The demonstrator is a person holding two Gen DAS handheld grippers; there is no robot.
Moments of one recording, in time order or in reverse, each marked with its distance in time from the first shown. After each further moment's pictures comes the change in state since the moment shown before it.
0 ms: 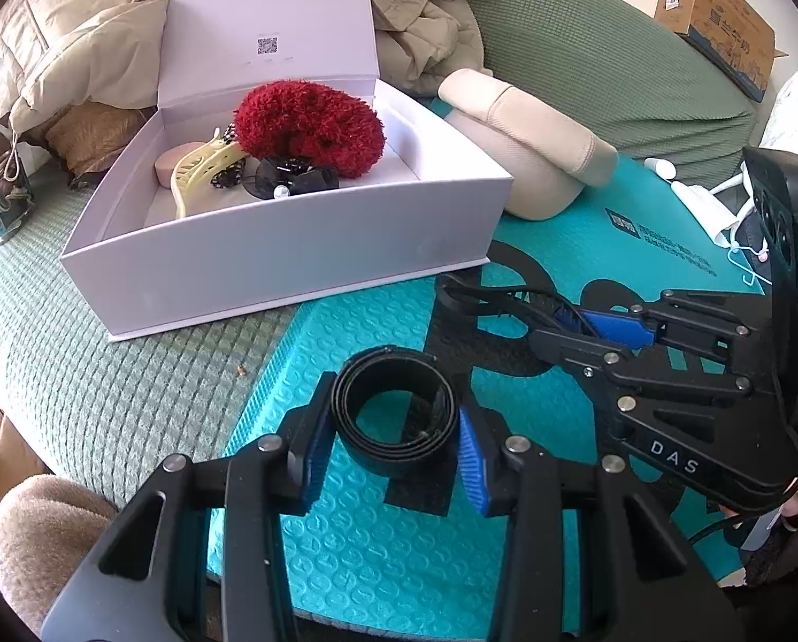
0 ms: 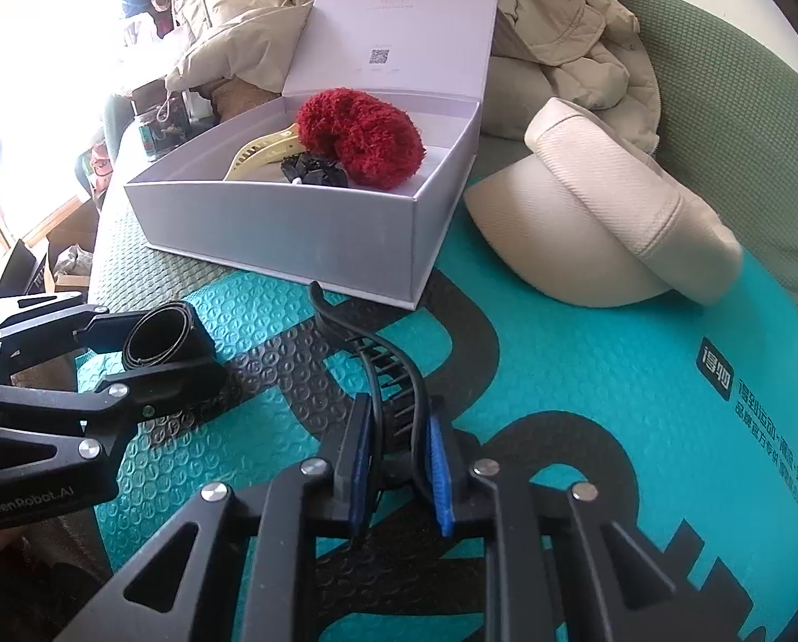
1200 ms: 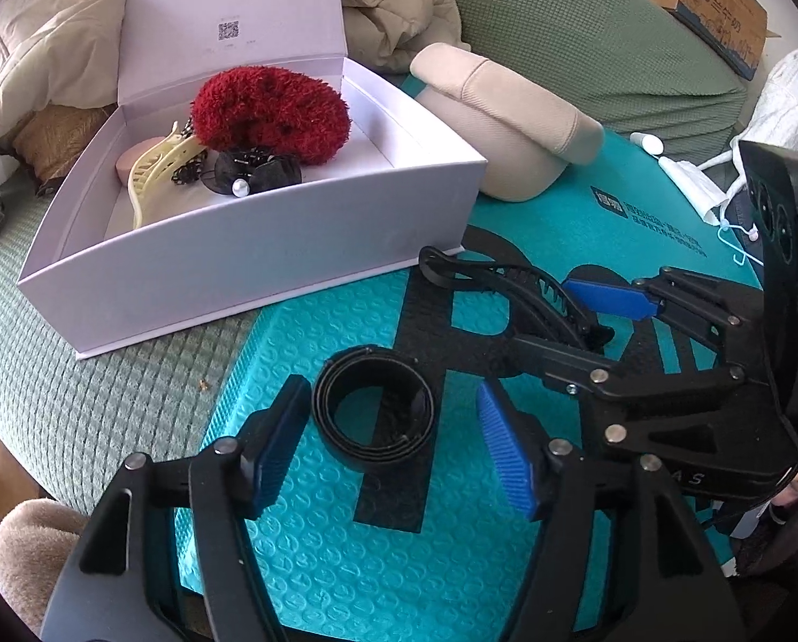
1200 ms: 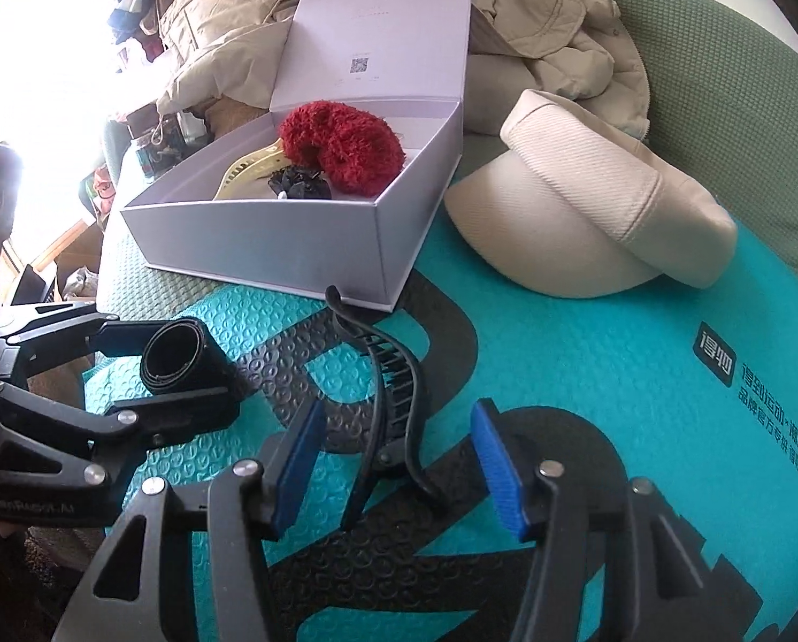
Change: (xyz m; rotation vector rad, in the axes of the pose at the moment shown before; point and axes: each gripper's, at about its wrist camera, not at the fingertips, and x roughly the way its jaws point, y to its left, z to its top) left arm 0.015 -0.013 0.008 0.054 0.072 -0.033; right arm 0.002 -0.016 -0.005 0.047 -0.013 0.011
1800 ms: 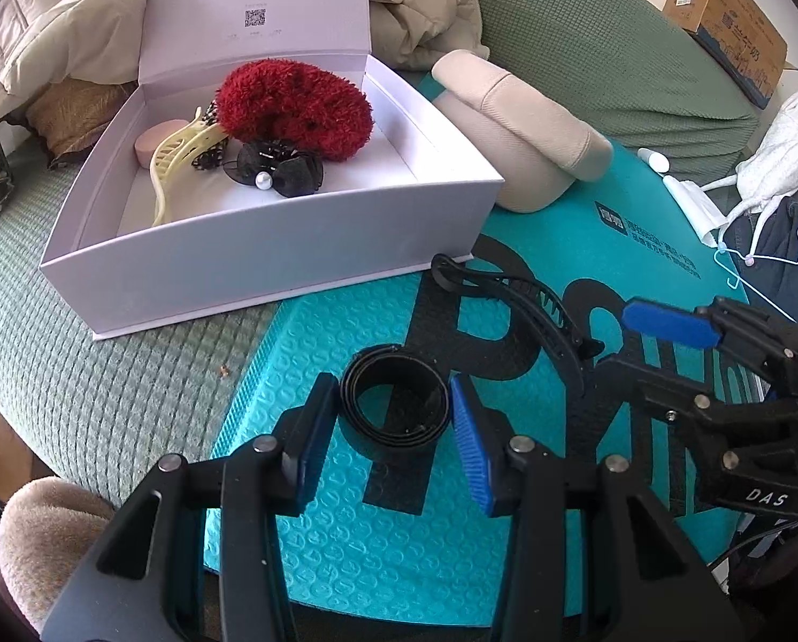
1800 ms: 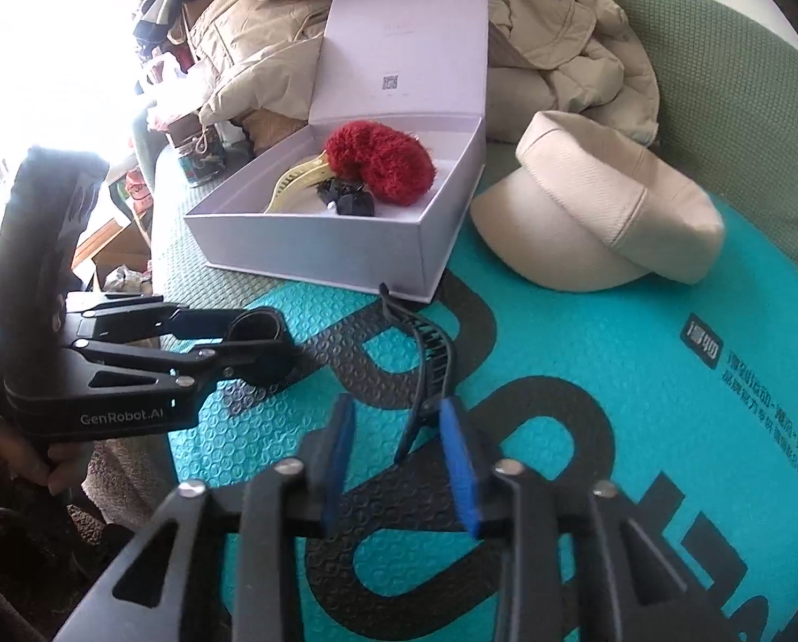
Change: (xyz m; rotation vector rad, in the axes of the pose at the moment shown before) left arm -0.019 0.014 0.005 -0.095 0.040 -0.022; right arm -0.052 0.001 -0.002 0.035 -0.020 0.062
